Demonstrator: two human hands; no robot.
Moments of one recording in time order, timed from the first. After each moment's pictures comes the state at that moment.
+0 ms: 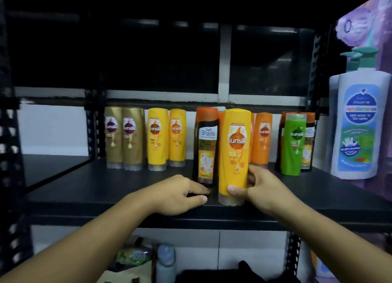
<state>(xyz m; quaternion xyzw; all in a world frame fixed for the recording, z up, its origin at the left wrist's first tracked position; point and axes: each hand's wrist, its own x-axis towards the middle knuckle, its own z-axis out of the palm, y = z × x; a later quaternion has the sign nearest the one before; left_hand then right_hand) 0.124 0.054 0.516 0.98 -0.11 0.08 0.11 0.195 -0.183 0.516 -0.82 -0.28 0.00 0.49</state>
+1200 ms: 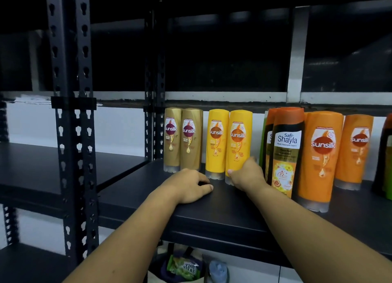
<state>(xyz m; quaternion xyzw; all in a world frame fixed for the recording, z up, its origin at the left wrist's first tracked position) 0.137 0.202 0.511 0.98 0.12 0.14 0.12 0.247 0.055 0.525 -0.85 -0.20 -0.04 0.48</state>
